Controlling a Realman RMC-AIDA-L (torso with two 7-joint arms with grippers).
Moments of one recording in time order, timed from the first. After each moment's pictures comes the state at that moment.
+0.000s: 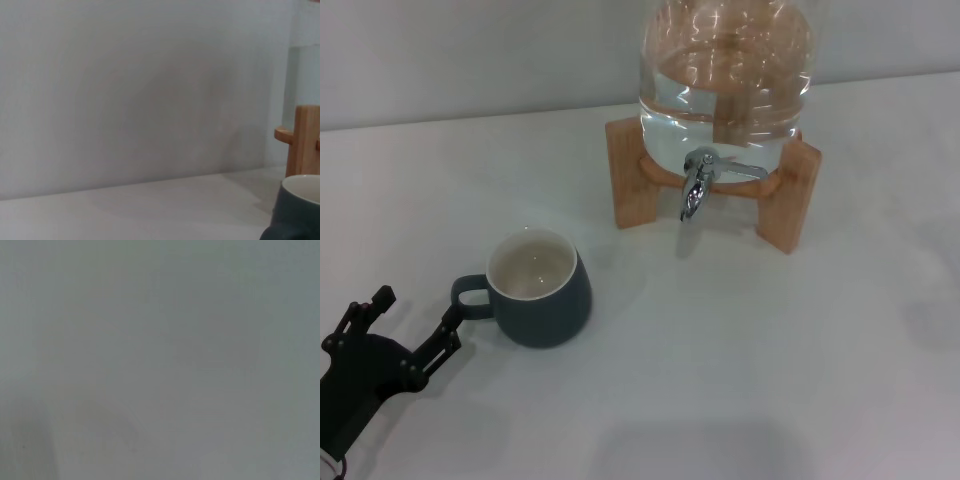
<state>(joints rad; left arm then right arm) -0.17 -2.09 -1.44 -0.35 0.37 -1.09 2.67 0.19 2.00 -0.48 -0.54 1.91 1.23 -2.11</state>
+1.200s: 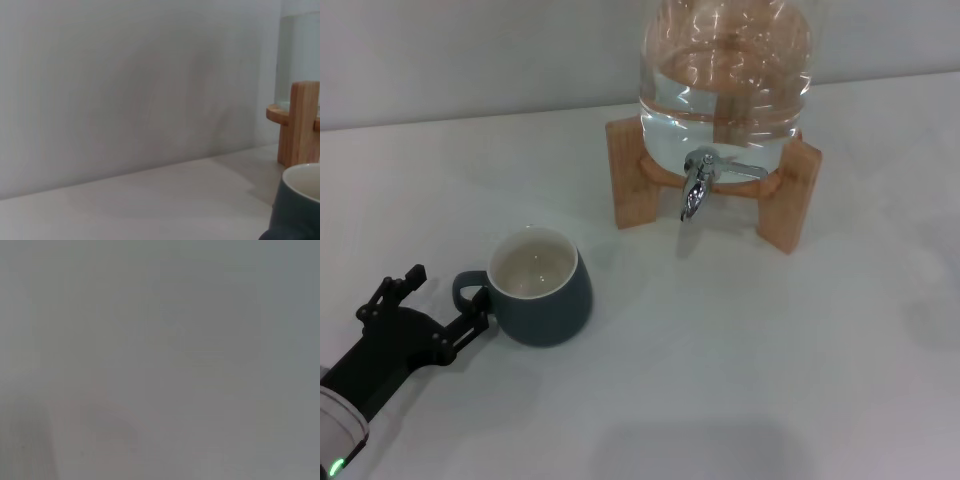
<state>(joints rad) -0.23 -2.09 -1.38 -0.43 0.38 -0.92 2.64 0.19 1.99 -0.48 -0.54 1.91 1.23 -2.11</state>
